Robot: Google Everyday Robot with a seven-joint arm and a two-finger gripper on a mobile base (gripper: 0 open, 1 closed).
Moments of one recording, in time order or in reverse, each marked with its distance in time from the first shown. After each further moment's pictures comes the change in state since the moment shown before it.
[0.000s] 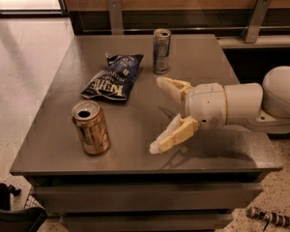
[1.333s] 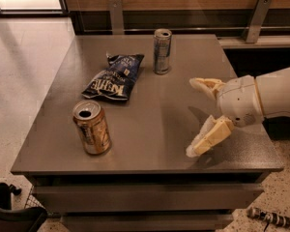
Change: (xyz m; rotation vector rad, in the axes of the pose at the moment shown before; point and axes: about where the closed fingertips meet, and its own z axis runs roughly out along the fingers) arm 0.038 -0.012 -0.078 0.094 0.379 -0.051
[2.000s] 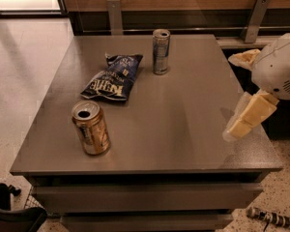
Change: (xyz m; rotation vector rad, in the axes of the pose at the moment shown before) arm -0.006 -0.018 -0.091 0.135 0.439 0.012
